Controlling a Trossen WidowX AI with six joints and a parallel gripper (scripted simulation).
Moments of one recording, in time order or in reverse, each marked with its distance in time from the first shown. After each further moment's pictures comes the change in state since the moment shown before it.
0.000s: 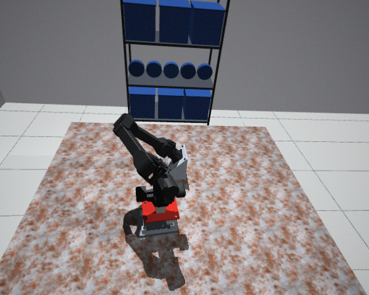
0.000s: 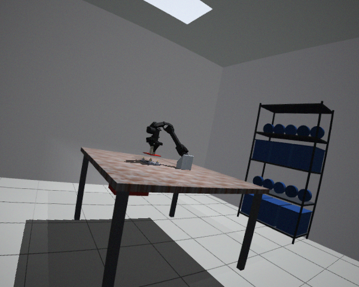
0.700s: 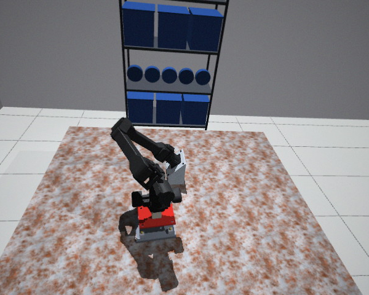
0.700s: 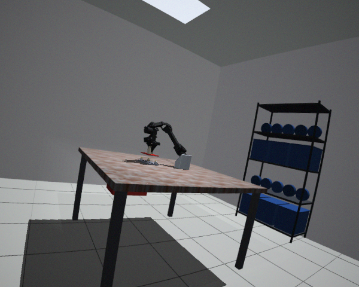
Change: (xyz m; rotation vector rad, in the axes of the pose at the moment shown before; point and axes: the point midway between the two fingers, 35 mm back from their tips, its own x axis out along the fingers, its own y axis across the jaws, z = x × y) arm 0.002 -0.008 -0.001 0.002 0.000 -0.003
